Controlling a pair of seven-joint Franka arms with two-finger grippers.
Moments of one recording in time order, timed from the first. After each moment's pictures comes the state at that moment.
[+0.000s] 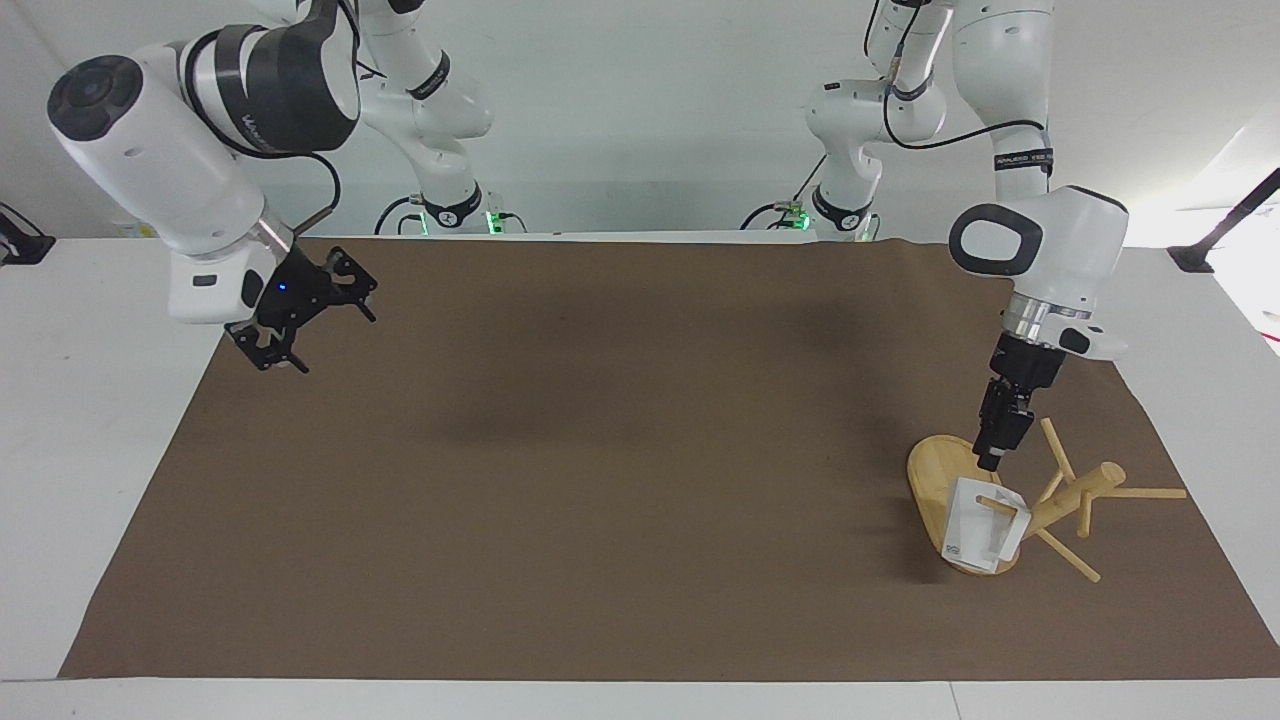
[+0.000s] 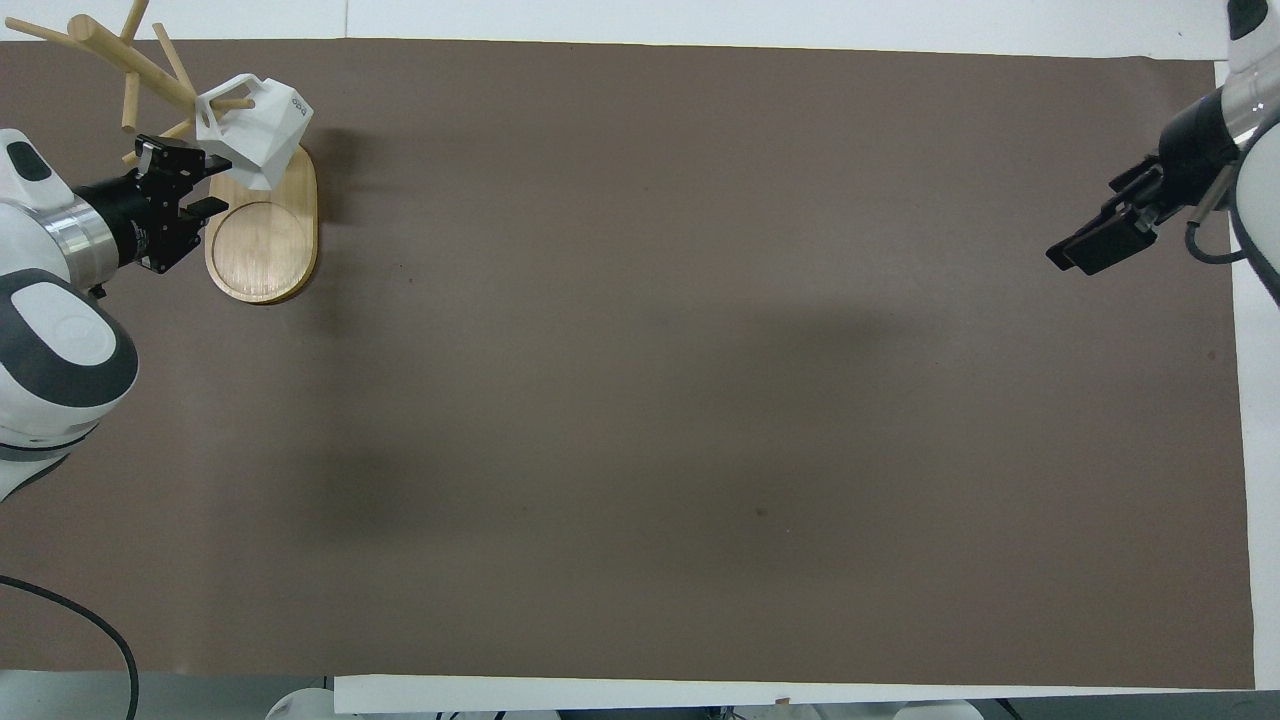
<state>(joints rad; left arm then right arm) -0.13 0.10 0.05 -2.14 -0.68 2.76 -0.53 -0.15 0.20 0.15 -1.38 0.03 1.45 -0.62</state>
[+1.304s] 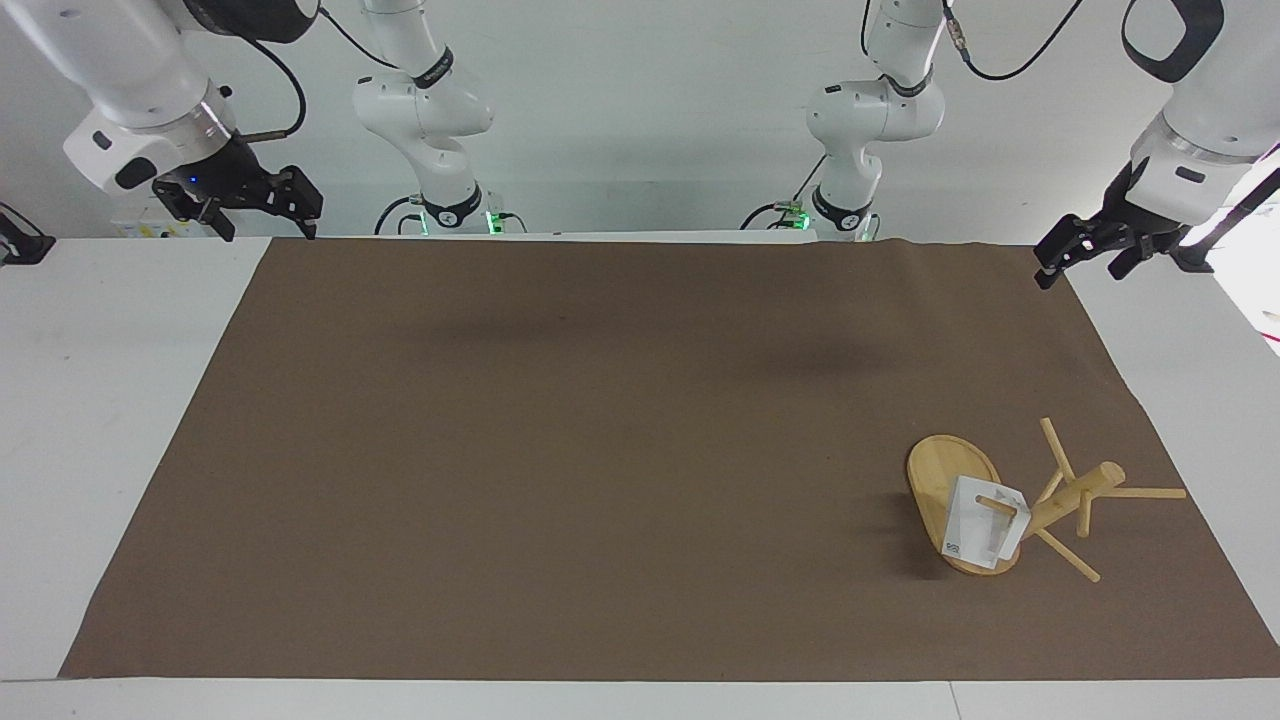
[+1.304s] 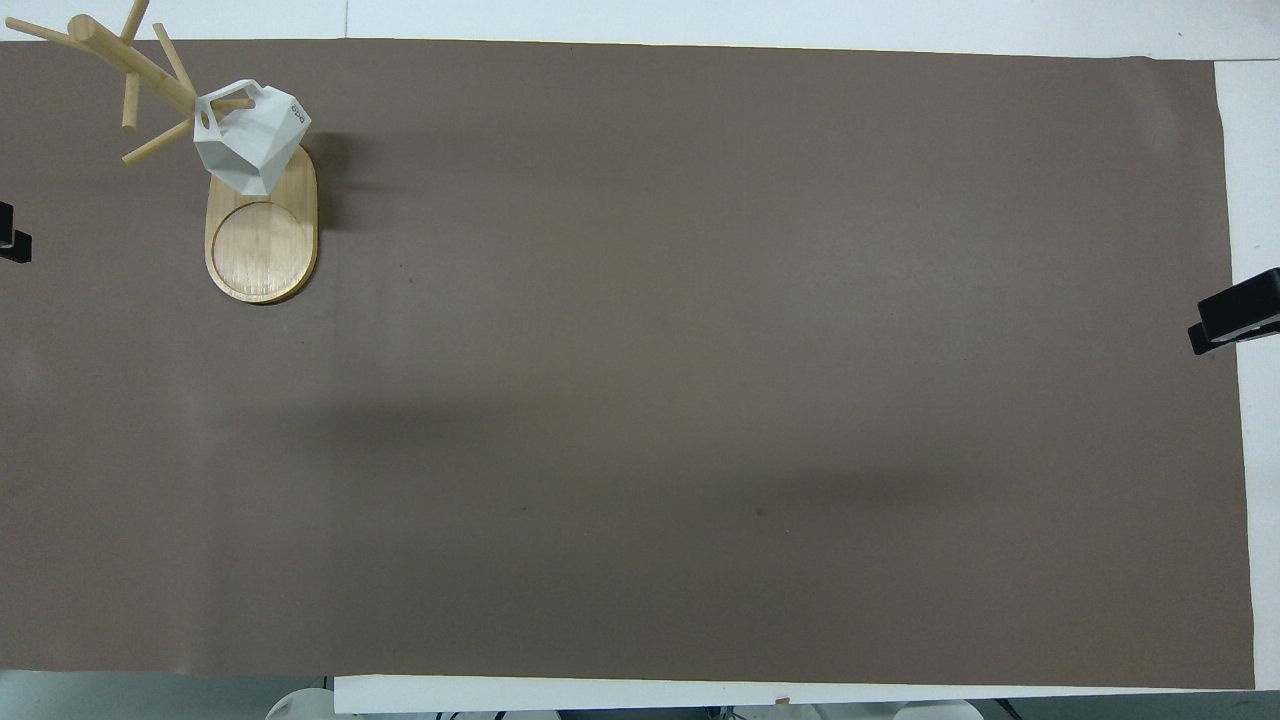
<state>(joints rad) -0.05 0.04 0.03 -1.47 0.04 1.48 0.03 -0.02 0.00 -0.07 -1.50 -0.06 1.29 -0.14</state>
